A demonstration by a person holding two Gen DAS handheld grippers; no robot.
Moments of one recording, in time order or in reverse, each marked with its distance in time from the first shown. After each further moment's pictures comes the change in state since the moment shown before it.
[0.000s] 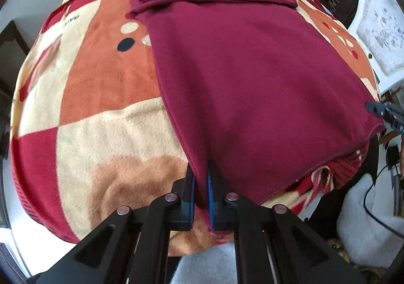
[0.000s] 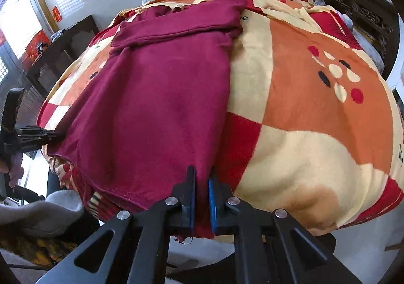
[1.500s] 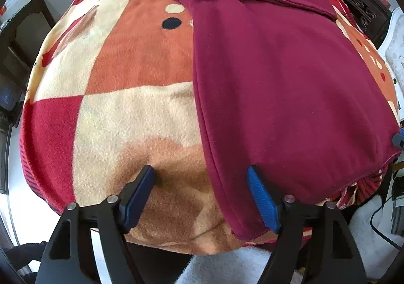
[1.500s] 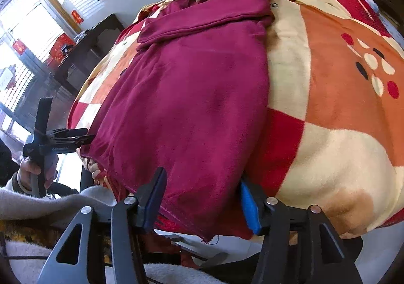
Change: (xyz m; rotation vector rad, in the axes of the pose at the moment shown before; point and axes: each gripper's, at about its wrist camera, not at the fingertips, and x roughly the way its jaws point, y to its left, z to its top) left arm 0.013 0.036 -0.005 -0.169 0.024 0.089; right arm 0.014 0.004 0.007 0.019 0.062 0.233
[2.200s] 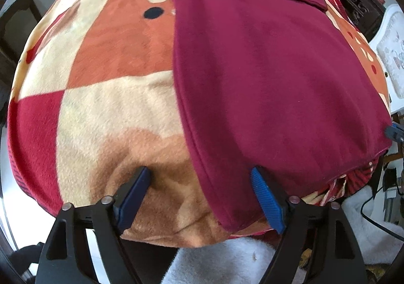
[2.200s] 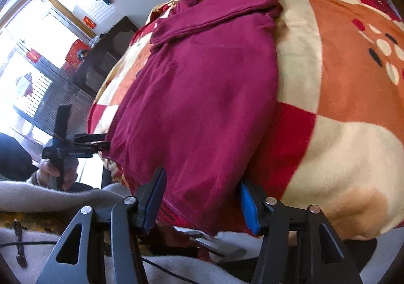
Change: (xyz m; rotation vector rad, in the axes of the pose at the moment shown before) left arm 0.006 -0.011 0.005 0.035 0.062 -0.083; right arm 0.006 -0.010 0.001 0.034 0.014 0.152
